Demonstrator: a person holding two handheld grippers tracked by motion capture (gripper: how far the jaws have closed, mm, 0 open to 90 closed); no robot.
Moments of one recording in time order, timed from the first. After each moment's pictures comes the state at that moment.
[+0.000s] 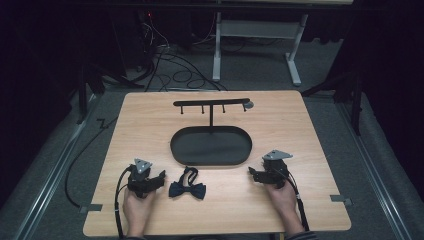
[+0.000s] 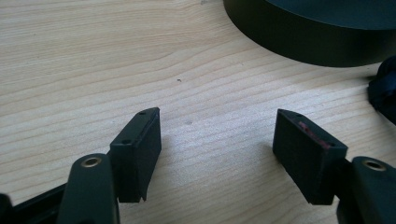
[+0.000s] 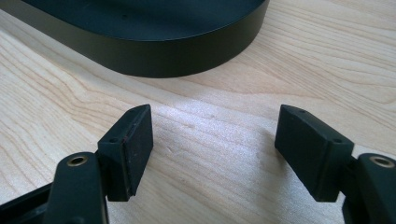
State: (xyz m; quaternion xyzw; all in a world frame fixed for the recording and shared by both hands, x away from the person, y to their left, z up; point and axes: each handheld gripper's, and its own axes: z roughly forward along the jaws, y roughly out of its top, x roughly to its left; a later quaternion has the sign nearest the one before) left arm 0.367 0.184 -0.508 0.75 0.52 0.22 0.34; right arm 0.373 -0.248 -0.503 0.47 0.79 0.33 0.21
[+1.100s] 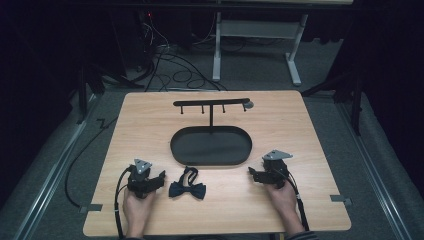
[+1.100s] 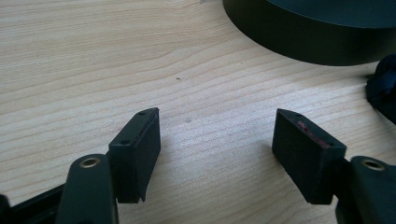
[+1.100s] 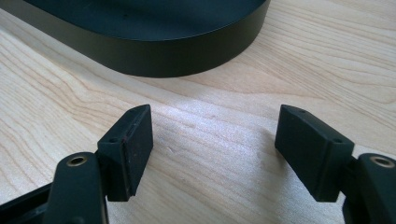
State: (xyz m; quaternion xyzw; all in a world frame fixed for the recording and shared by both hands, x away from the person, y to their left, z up) left arm 0.366 0.185 -0.508 0.75 0.52 0.23 0.34; right arm 0.373 -0.248 -0.503 0.47 0.79 0.33 0.21
